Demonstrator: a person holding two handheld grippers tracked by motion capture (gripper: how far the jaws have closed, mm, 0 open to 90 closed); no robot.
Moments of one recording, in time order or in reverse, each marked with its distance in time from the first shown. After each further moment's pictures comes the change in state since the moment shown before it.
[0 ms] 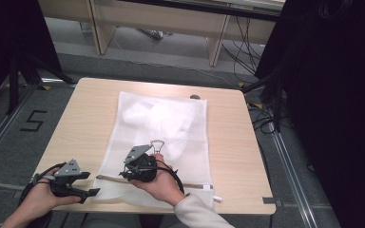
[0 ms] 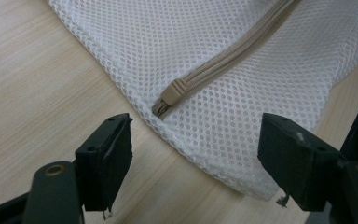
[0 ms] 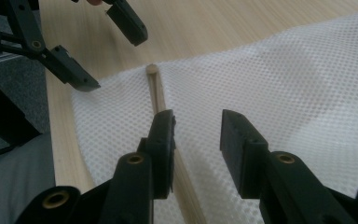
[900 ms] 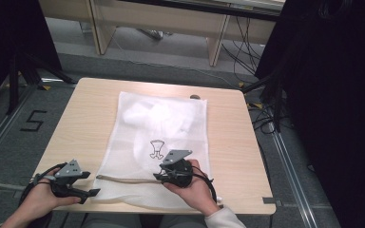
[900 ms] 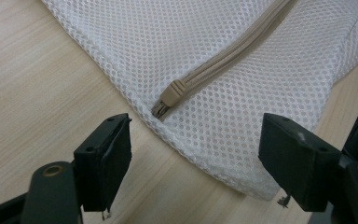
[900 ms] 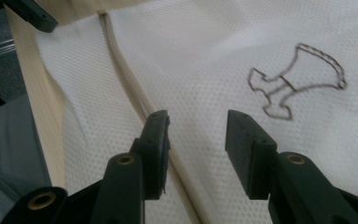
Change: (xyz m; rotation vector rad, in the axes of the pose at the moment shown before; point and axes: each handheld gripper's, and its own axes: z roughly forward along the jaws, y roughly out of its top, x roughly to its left) left arm -0.001 0.001 0.000 0.002 0.009 0.026; right arm -0.022 -0.061 -0.070 0.006 -0.121 0.104
